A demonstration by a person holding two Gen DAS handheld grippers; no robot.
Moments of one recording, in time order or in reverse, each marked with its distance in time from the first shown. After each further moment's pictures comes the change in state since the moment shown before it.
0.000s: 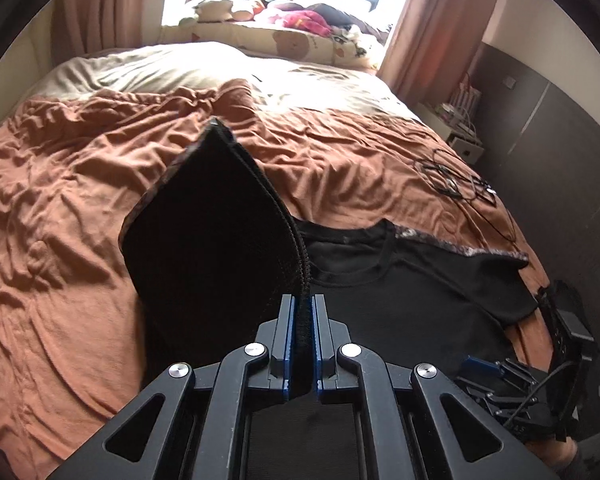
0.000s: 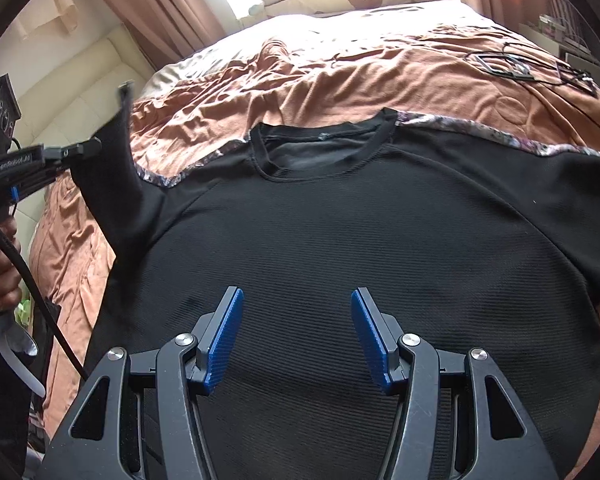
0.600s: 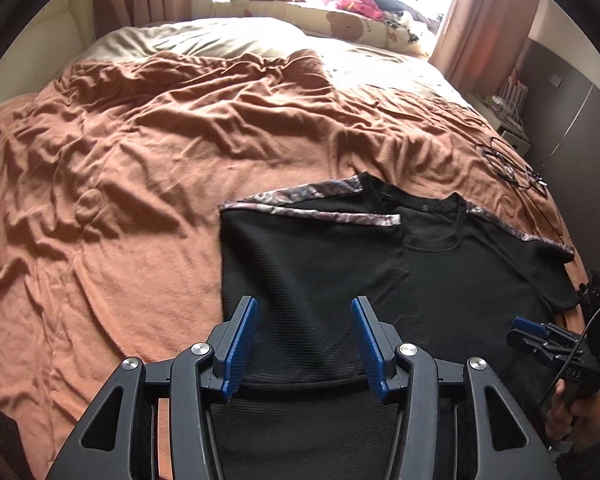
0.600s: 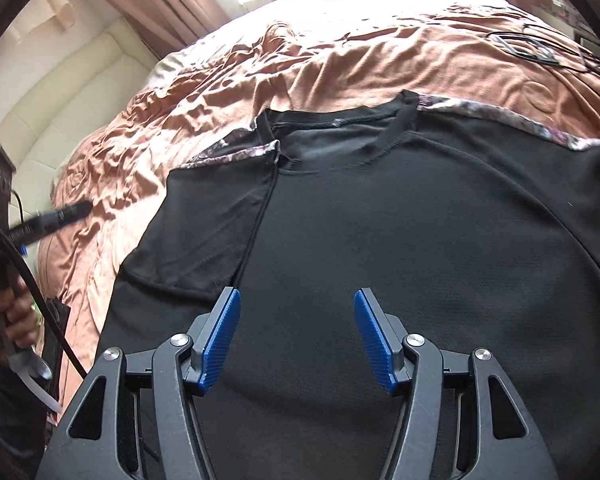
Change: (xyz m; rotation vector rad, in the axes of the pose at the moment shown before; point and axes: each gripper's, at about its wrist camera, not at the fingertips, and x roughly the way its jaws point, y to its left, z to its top) left arm 0.000 0.070 -0.039 -0.089 0.051 0.181; right arm 0.036 0.005 0.029 0.017 0.066 0.055
